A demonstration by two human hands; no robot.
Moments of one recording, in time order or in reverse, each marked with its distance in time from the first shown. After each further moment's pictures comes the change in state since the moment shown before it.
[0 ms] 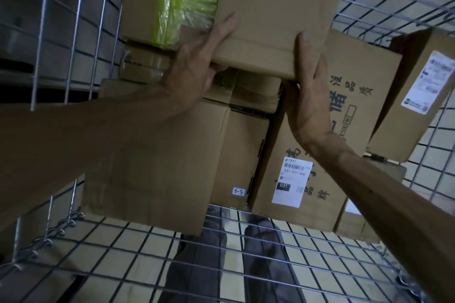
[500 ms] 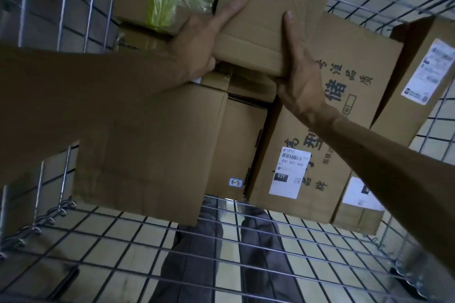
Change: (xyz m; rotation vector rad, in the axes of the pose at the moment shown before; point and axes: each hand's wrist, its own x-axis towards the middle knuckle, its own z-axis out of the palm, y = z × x) left_hand 0.012 -0.045 0.018 0.418 -0.049 0.048; right_hand 0.014 0.006 0.007 0.118 -0.133 0.030
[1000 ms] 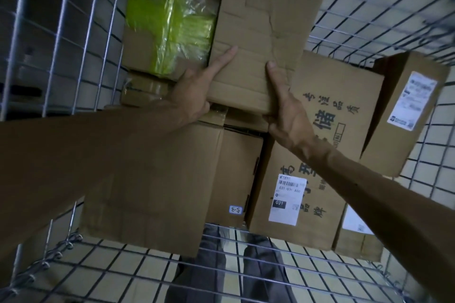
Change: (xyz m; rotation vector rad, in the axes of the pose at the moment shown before) left_hand 0.002 0.004 -0.005 -0.066 -0.069 -0.169; right_hand 0.001 -0.009 -0.012 0.133 -0.174 0.140
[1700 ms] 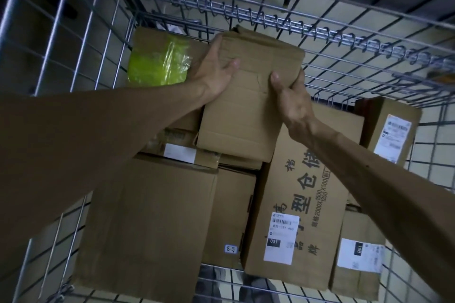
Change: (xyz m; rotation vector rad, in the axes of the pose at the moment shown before) left_hand 0.097 0.059 -0.056 -0.301 0.125 -0.178; right_hand 0.095 -0.038 -0.062 0.430 0.308 0.452
